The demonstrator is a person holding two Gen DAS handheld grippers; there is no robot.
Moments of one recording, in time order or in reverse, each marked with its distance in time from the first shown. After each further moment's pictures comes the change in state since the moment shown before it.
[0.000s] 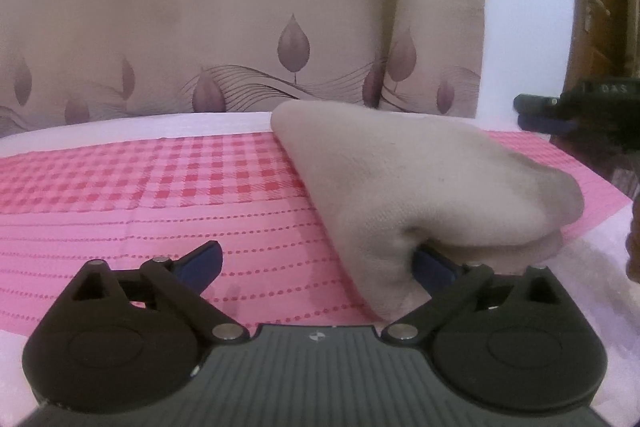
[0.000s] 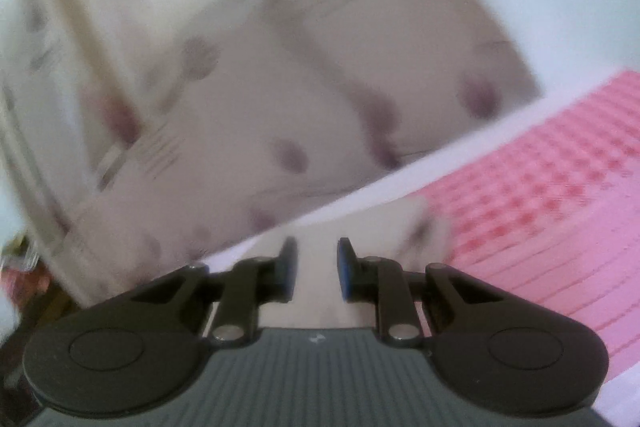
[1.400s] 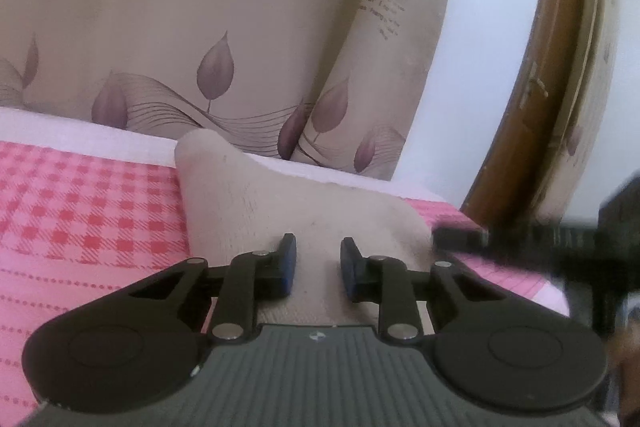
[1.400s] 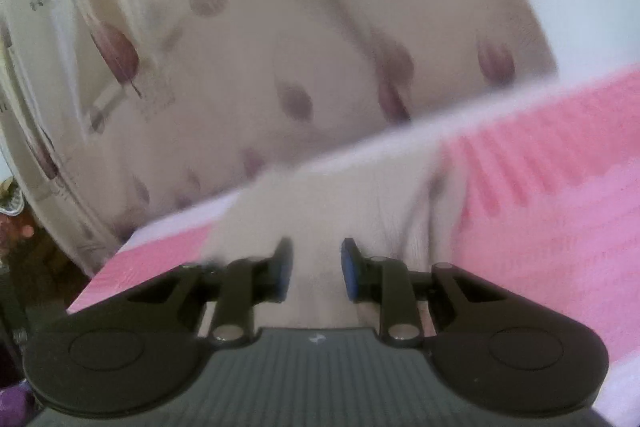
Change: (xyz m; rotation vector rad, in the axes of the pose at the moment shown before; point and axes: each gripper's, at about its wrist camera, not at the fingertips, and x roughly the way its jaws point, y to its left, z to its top) left arm 0.050 0.011 0.030 -0.162 -0.121 -0.352; right arm 0.018 0.013 -0.007 -0.094 0.089 -0.061
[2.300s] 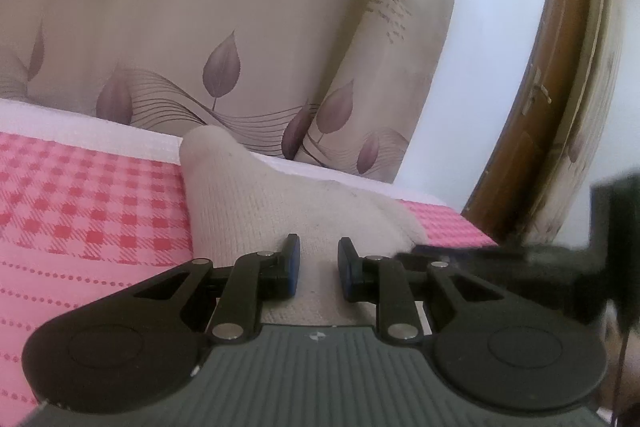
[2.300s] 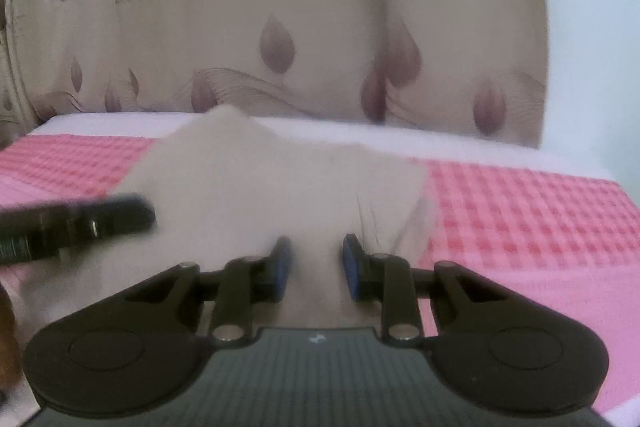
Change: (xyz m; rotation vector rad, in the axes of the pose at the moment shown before) left arm 0.000 -0.001 0.002 -0.015 -0.001 0.009; right arm 0.038 0.036 -0.011 -0.360 0.139 -0.275
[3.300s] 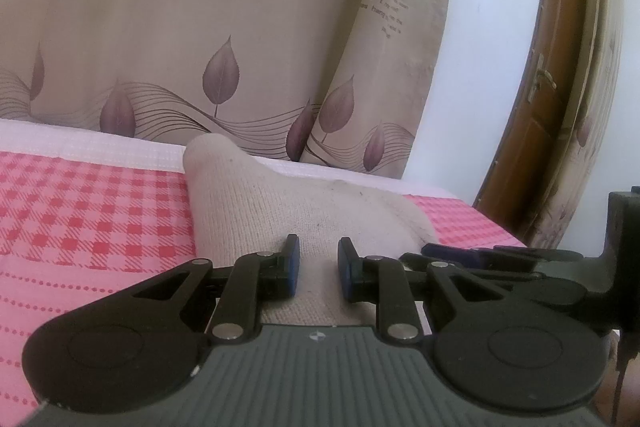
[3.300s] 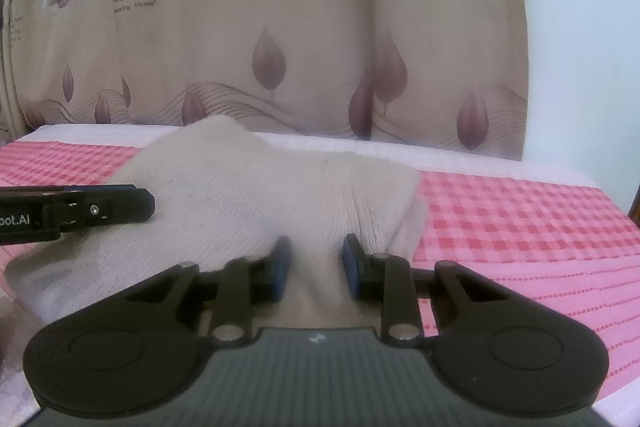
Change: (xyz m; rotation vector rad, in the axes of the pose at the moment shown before) left arm -0.001 -0.006 -0.002 0.059 -0.003 0.034; right arm -0.008 0.010 -0.009 -0.015 -0.066 -0.050
